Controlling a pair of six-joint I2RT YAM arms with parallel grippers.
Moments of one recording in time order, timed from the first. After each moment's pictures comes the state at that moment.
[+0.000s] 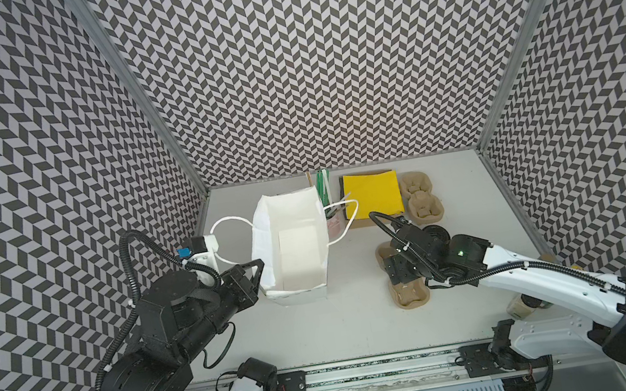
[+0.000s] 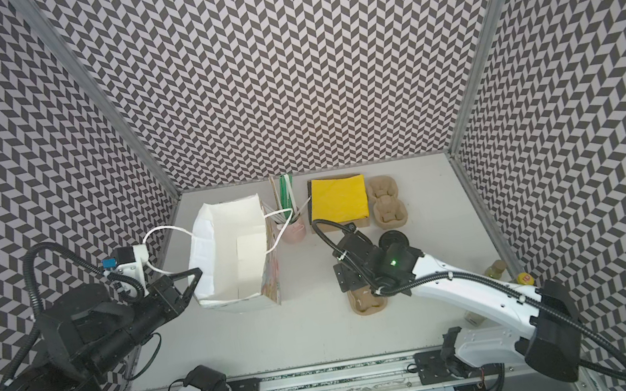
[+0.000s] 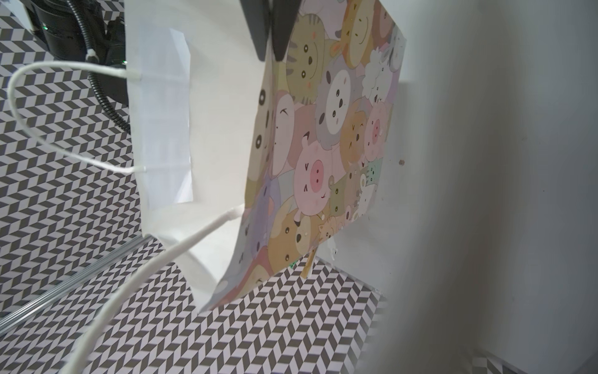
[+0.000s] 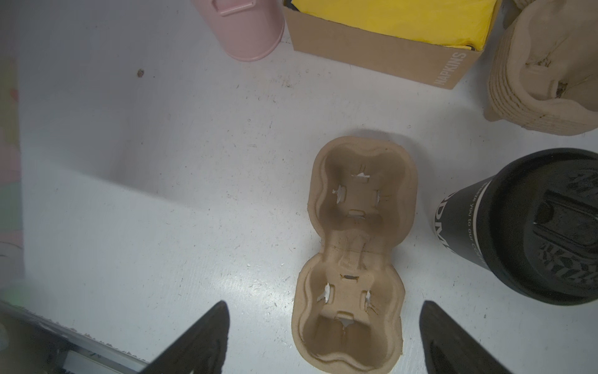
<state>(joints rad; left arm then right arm) -0.45 0.66 1.36 -1.15 0.08 -0.75 0.92 1.23 1.03 -0.83 0.29 0.63</state>
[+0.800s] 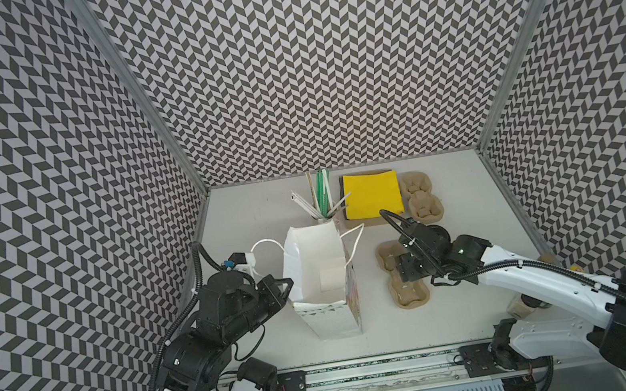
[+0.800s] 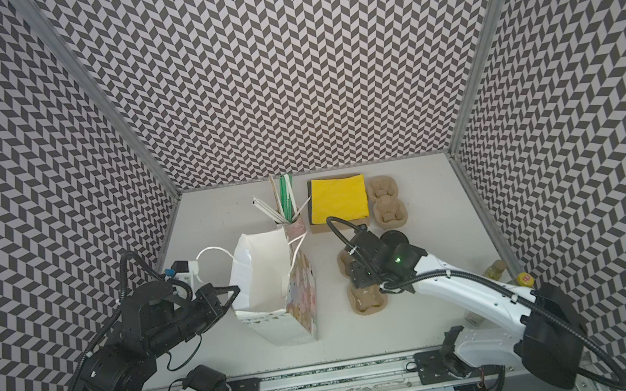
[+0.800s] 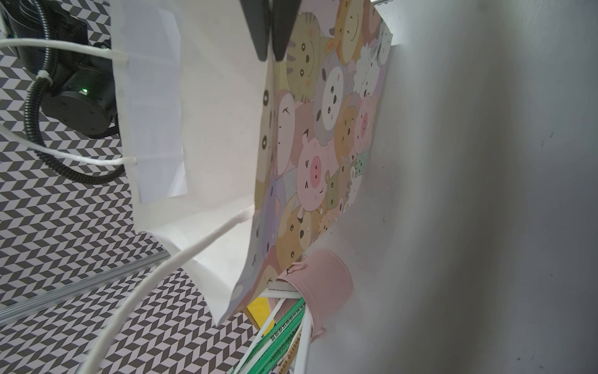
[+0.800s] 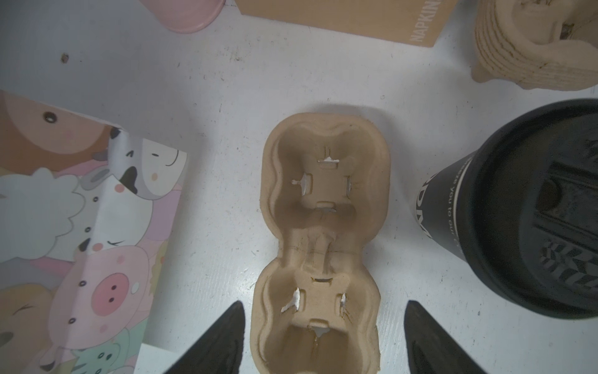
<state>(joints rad) -0.46 0.56 0.95 -0.97 0.22 -0.94 0.78 1.22 0.90 -0.74 0.21 0.59</state>
